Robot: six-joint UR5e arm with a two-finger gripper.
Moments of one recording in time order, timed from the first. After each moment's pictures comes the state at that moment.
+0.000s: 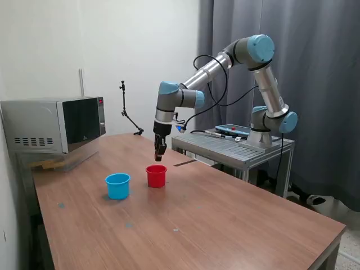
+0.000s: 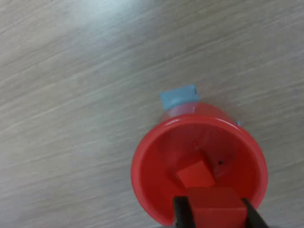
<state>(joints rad) -0.25 -0.97 1.54 -2.26 -1.72 -2.97</state>
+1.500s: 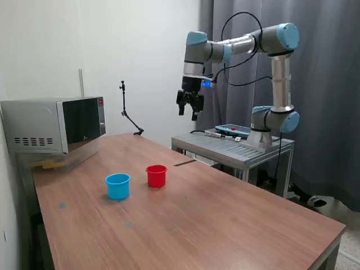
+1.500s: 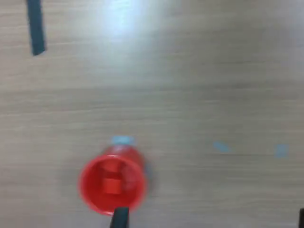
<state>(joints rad) -0.16 -1.35 1.55 -1.85 -1.61 -3.21</state>
